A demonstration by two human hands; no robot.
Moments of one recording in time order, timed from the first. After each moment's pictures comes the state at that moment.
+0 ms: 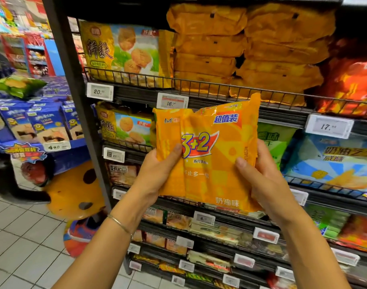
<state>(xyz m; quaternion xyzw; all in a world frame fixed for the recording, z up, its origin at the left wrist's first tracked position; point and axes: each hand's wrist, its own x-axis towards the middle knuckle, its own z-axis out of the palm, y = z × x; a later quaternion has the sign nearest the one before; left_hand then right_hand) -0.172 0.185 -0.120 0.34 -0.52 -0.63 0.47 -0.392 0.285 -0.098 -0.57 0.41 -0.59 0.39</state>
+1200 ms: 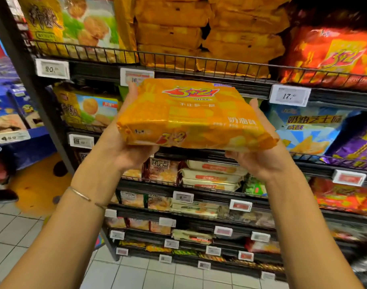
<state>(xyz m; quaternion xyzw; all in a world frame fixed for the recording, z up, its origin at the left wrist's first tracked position) -0.185 0.199 -0.069 0.19 -0.38 -0.80 0.42 -0.424 0.299 -0.077 -0.40 0.40 -0.65 0.51</state>
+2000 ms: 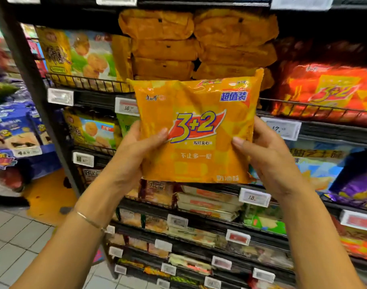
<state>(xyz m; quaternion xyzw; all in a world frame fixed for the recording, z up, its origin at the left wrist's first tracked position) -0.242 0.209 -0.059 0.26 -0.55 -0.60 0.51 -0.500 0.287 -0.048 -0.58 0.37 -0.62 0.37</state>
